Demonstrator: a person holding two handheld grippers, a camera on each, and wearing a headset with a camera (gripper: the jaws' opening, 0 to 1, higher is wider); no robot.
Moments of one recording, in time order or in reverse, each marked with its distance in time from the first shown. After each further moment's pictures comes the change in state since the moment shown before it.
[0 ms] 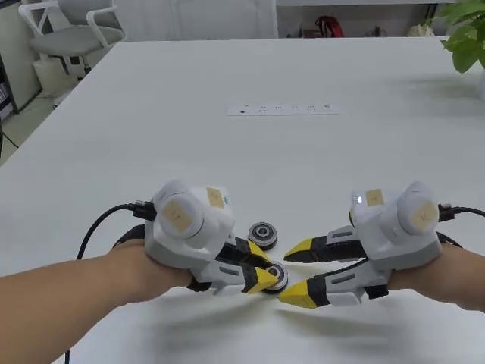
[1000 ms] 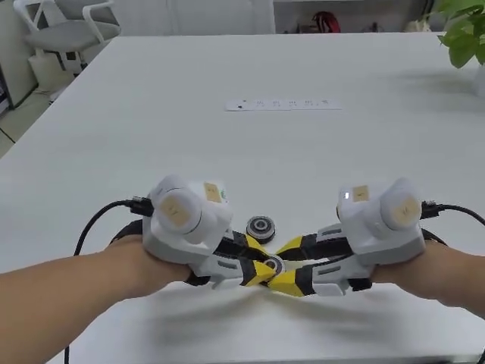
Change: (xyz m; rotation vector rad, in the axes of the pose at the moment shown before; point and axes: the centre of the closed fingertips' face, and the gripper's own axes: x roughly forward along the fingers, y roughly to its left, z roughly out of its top) left arm -0.001 -0.001 0.000 0.001 -0.010 0.017; right arm 0.010 0.000 0.001 0.024 -0.005 -0.029
